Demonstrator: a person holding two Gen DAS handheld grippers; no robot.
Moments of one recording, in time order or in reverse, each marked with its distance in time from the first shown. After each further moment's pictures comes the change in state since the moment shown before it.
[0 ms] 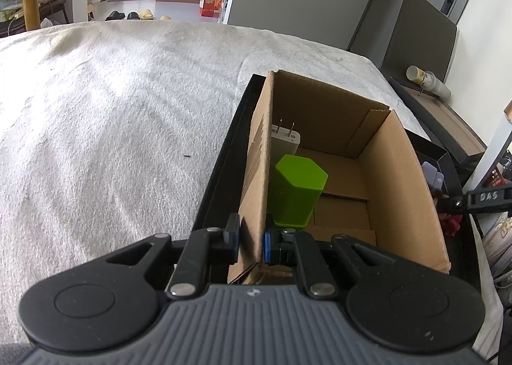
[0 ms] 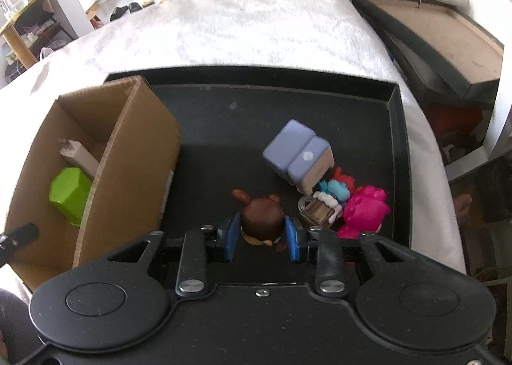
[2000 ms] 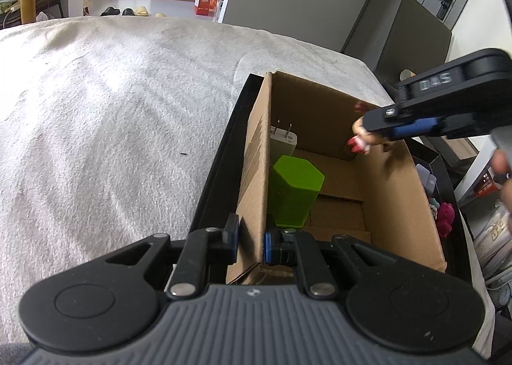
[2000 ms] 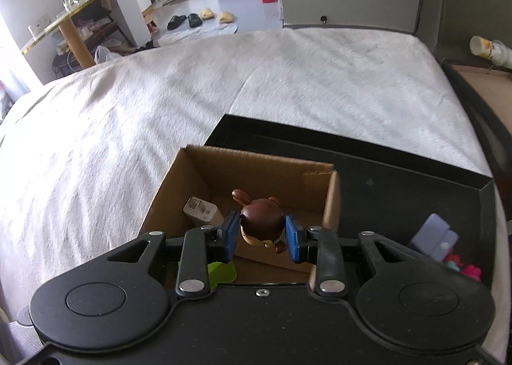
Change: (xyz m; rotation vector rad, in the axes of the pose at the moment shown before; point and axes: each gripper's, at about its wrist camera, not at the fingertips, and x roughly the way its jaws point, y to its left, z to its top) left arm -0.001 0.008 0.000 -0.017 0.001 -0.044; right arm -0.010 0.134 0.054 -0.106 -0.074 0.114
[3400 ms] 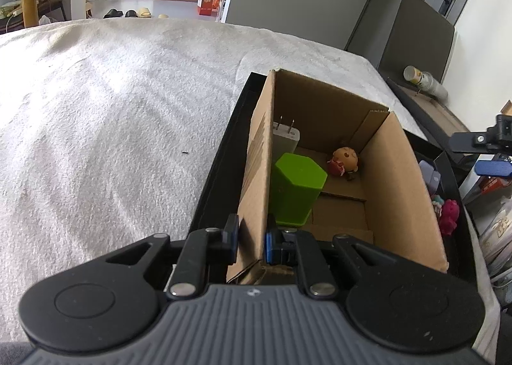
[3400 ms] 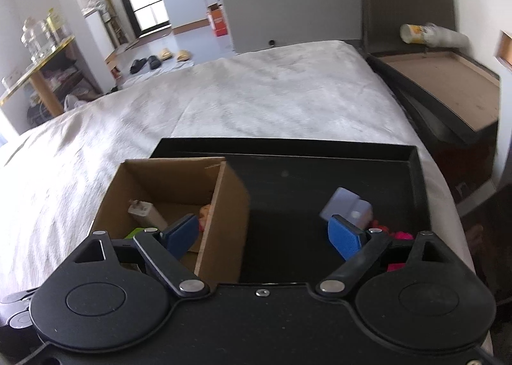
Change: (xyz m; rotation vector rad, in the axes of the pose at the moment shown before) left arm -0.001 -0.006 -0.002 0.017 0.004 0.032; right arm -0.057 -0.082 -0.048 0.182 -0.143 -0.099
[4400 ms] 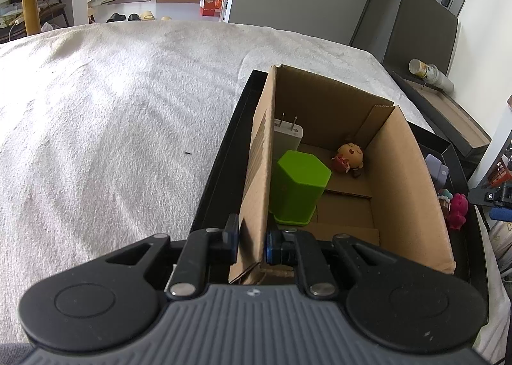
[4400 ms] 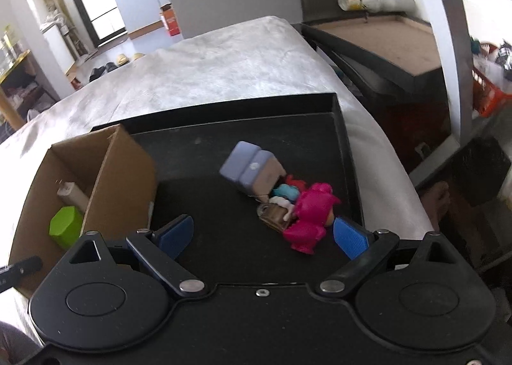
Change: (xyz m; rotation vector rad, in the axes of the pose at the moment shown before) left arm 0.004 -0.006 0.000 0.022 0.003 0.035; right arm 0.013 -0.082 -0.049 0.123 0.017 -0.105
